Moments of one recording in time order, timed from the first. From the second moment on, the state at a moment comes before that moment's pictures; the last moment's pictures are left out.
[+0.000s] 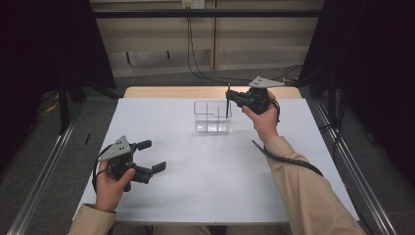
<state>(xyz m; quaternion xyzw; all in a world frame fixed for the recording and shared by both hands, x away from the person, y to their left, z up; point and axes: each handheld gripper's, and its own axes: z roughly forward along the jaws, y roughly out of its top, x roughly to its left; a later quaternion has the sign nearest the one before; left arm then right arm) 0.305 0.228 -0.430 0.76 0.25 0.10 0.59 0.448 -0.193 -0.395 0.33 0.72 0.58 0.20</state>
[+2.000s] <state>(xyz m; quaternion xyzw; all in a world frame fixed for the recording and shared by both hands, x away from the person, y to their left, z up) 0.303 0.227 -0.426 0.76 0.24 0.11 0.59 0.399 -0.213 -0.396 0.31 0.72 0.60 0.19</state>
